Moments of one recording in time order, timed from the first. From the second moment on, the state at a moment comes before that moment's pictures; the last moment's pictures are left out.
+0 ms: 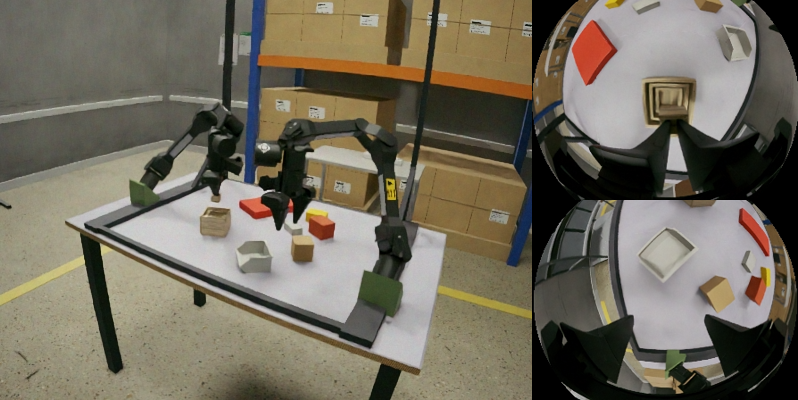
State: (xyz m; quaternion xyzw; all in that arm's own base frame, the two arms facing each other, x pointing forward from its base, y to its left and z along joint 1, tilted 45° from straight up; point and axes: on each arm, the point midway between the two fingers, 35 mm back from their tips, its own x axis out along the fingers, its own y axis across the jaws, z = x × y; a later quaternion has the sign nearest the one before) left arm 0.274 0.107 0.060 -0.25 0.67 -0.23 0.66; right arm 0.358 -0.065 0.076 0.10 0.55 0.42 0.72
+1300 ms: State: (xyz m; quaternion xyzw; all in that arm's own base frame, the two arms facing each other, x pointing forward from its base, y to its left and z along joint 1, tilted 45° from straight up) left arm 0.346 0.001 0.218 -0.36 0.22 0.20 0.88; right arm 0.358 -0.065 0.076 0.10 0.55 0.42 0.71
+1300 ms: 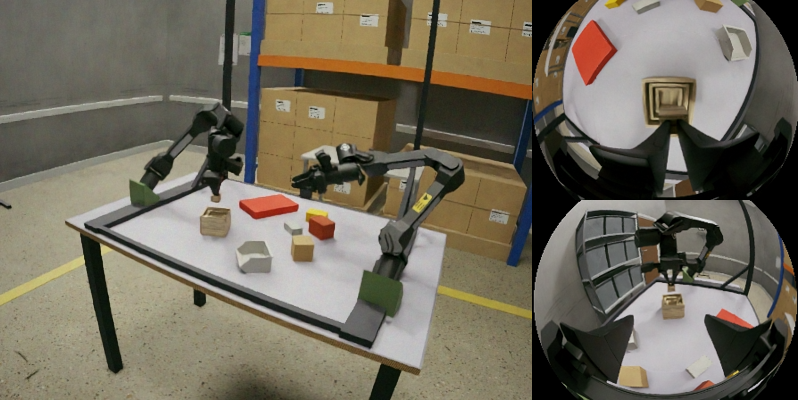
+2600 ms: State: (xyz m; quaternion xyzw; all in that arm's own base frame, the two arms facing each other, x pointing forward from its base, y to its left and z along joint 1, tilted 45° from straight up) left arm 0.343 -0.007 0.237 -0.40 0.16 0.21 0.88; right arm 0.357 -0.064 0.076 0.35 0.66 0.20 0.63
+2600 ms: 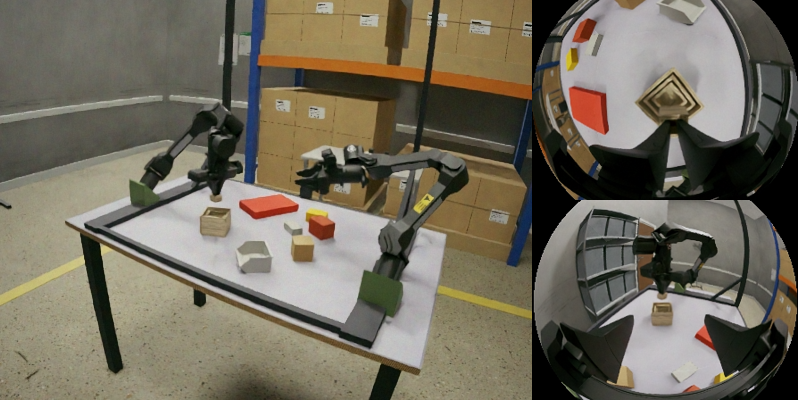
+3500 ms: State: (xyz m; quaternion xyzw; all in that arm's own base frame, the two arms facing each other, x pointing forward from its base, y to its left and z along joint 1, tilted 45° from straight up) left arm 0.343 -0.007 0.237 -0.40 0.16 0.21 0.88; right arm 0.357 -0.064 0.076 0.57 0.69 -0.08 0.45
